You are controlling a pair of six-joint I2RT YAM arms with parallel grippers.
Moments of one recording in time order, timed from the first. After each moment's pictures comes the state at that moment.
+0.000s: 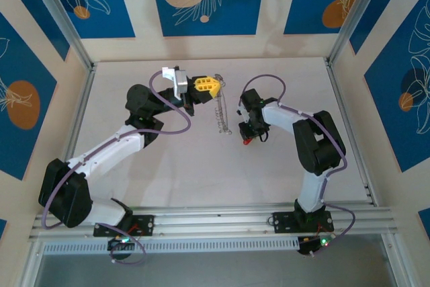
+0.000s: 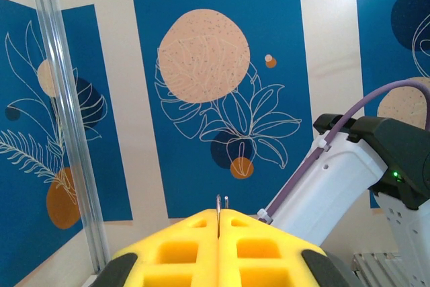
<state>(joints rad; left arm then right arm) -0.59 1.38 1.02 0.87 0.82 -0.23 0.42 1.86 1.19 -0.69 -0.02 0.04</state>
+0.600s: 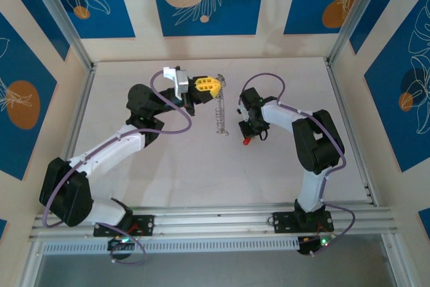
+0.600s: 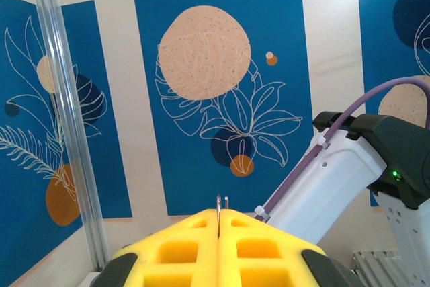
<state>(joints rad) -0.59 1.39 1.02 0.87 0.82 -0.23 0.42 1.87 1.21 -0.70 0.01 0.03</state>
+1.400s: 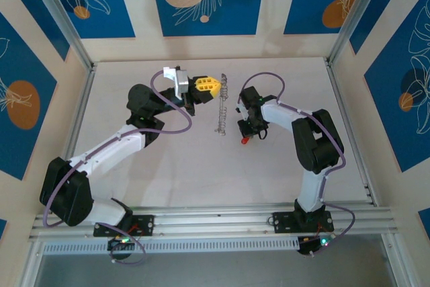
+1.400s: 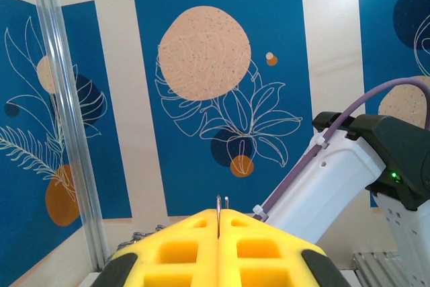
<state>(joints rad) -0.59 1.39 1.02 0.88 0.82 -0.23 0.42 1.88 1.23 -0.71 -0.03 0.04</state>
